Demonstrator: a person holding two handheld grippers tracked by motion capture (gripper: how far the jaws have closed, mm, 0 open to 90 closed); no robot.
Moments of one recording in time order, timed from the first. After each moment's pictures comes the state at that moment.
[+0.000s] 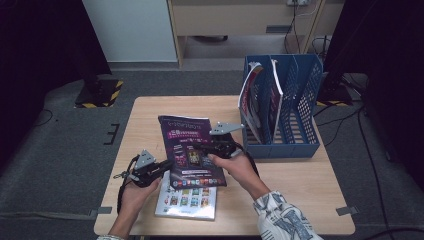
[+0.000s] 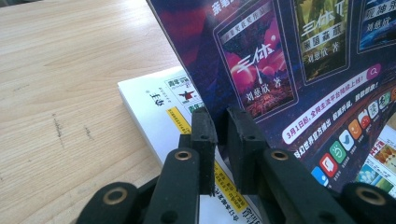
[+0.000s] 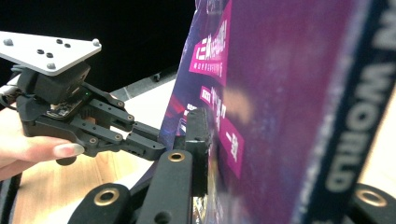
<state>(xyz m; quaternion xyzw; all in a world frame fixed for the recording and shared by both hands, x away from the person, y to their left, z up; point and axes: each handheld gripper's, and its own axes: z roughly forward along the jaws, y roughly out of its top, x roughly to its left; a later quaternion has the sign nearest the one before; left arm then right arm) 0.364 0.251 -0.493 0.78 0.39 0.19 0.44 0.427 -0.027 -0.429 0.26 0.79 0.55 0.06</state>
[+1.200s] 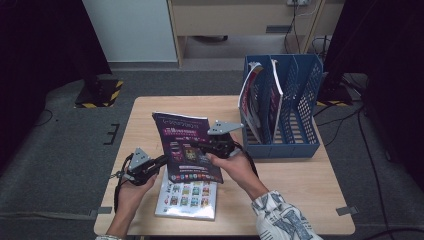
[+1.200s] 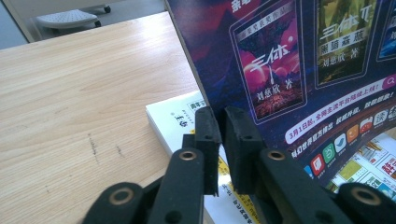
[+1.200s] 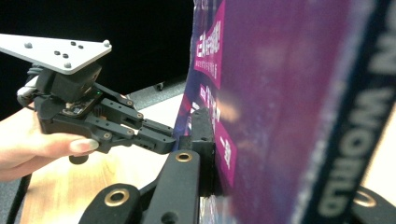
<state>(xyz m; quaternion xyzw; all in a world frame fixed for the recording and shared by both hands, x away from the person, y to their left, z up) 0.362 0.262 -0.483 0.76 0.39 0.23 0.46 0.419 -0.022 -0.413 0.23 0.78 0.57 0.08</state>
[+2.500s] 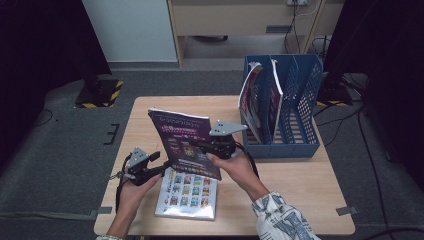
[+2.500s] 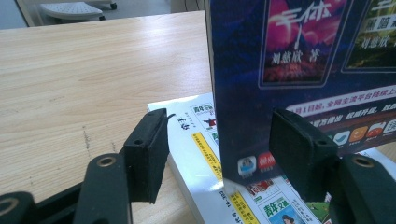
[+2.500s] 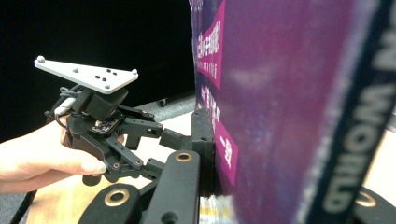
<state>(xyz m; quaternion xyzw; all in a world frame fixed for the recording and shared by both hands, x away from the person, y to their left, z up) 0.367 0.262 -0.492 0.73 0.43 0.21 0.49 0.411 -0.025 -0.401 0.20 0.77 0.60 0.09</state>
